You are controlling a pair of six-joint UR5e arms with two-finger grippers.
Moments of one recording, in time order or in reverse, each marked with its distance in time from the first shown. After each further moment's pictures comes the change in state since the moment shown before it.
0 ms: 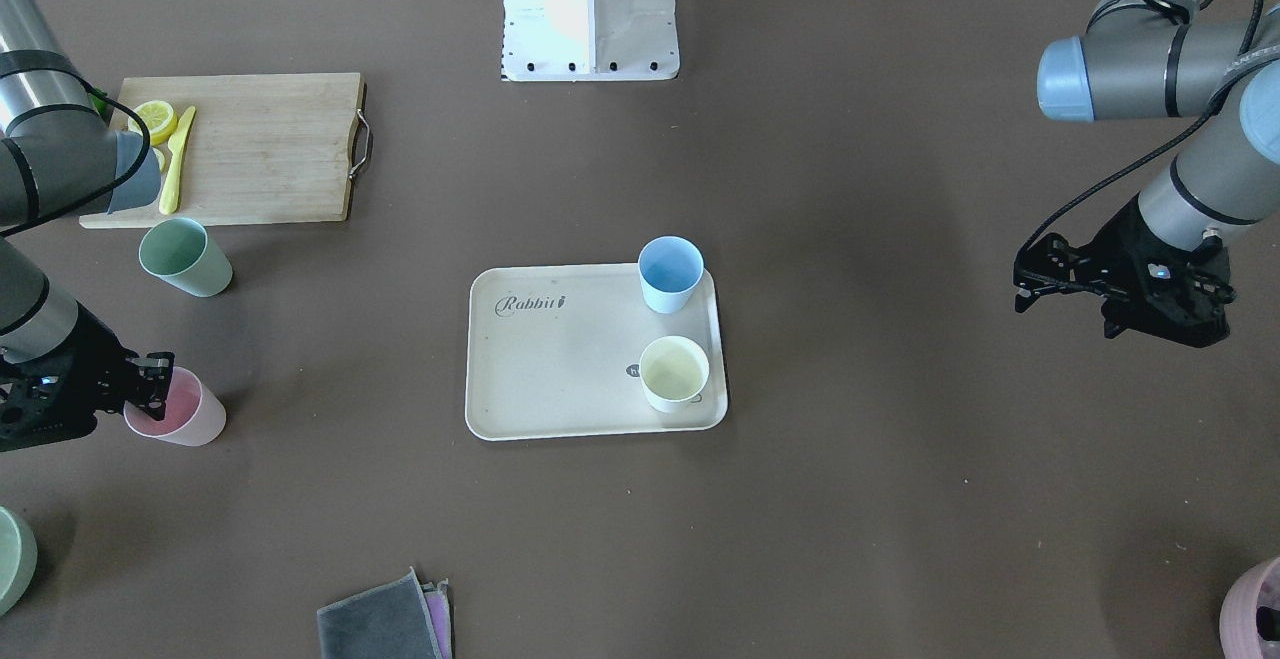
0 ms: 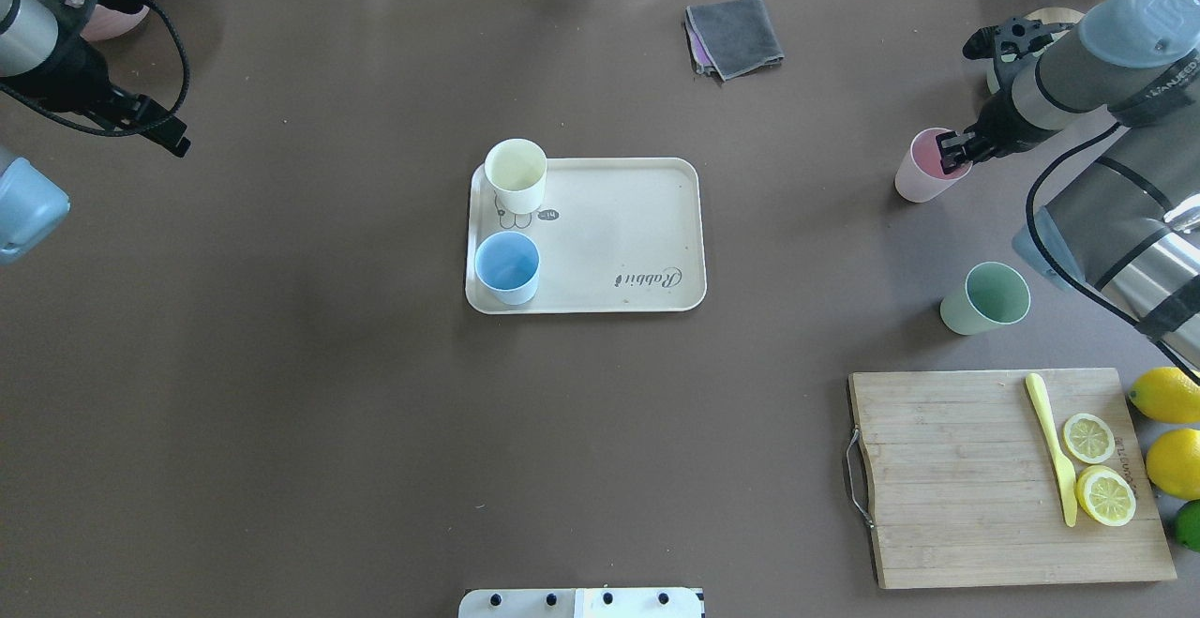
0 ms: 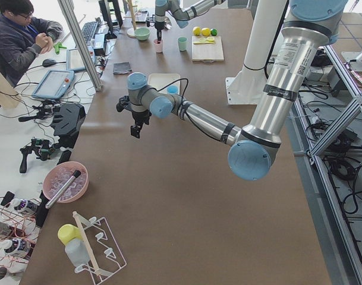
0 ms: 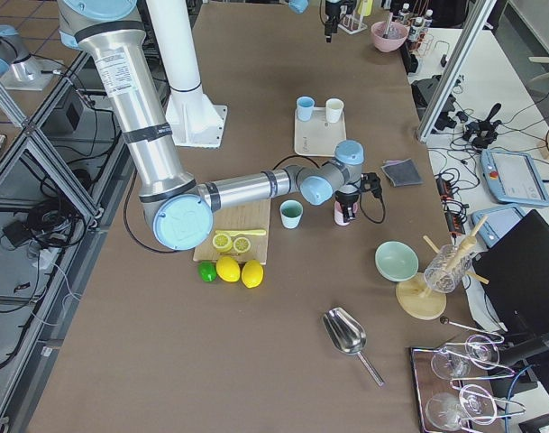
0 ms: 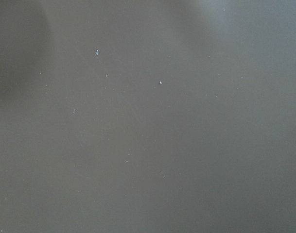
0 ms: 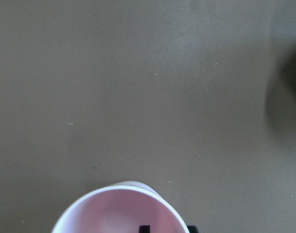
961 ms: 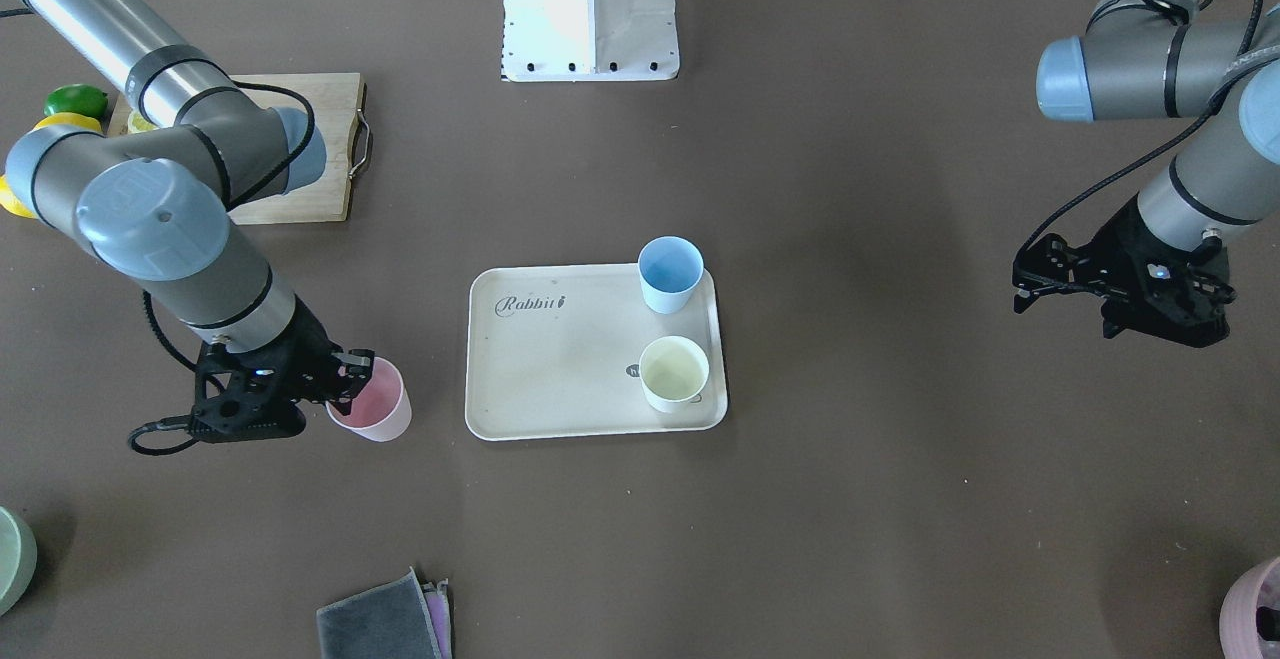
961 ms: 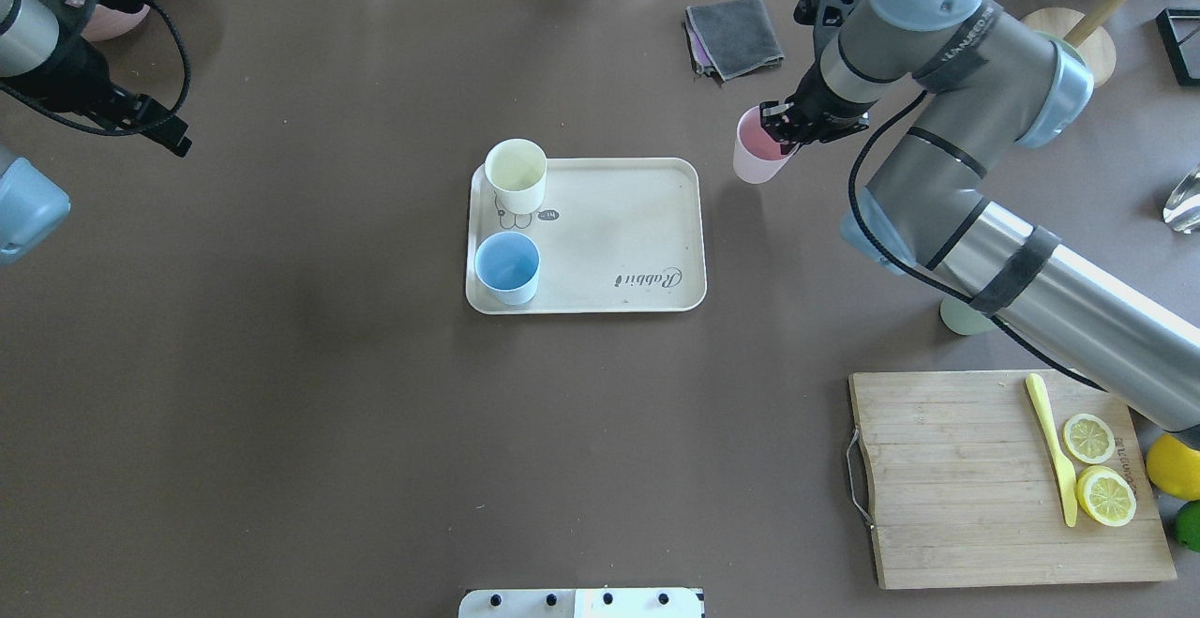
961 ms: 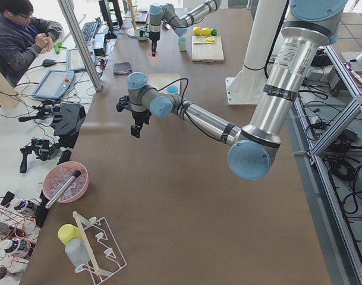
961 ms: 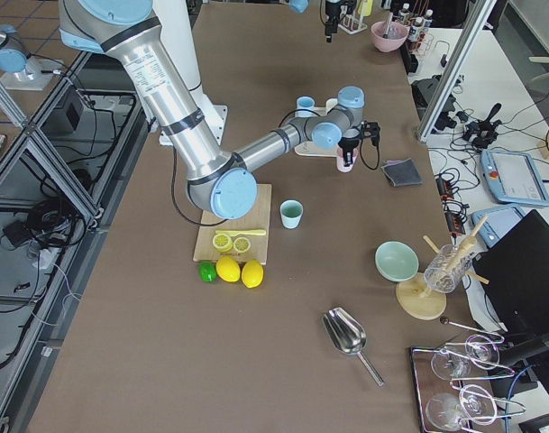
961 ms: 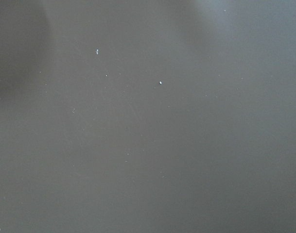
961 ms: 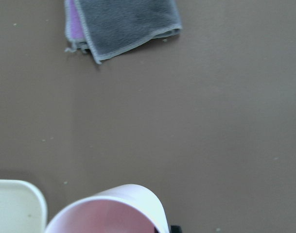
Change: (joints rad) left arm 0.001 -0.001 -0.001 0.000 -0.001 -0.009; right arm -0.176 0.292 0.005 -0.159 -0.049 0.369
